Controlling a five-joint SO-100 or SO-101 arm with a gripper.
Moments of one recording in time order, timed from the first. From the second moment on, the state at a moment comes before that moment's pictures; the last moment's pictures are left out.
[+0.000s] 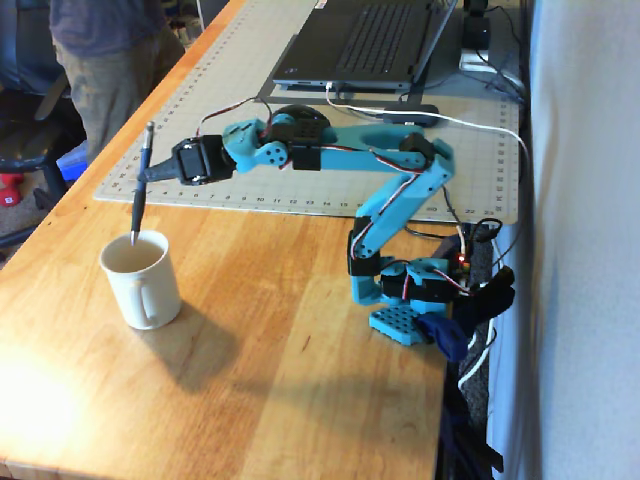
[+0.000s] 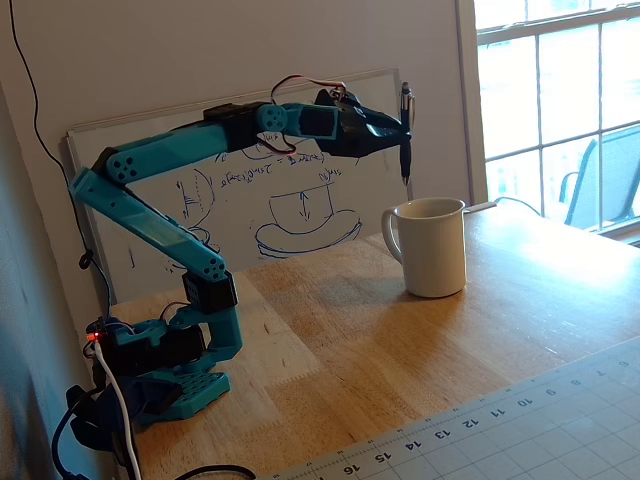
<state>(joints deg) -2.6 129.3 128.1 15.6 -65.4</state>
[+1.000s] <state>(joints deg) -4.0 110.8 125.7 15.6 -81.1</state>
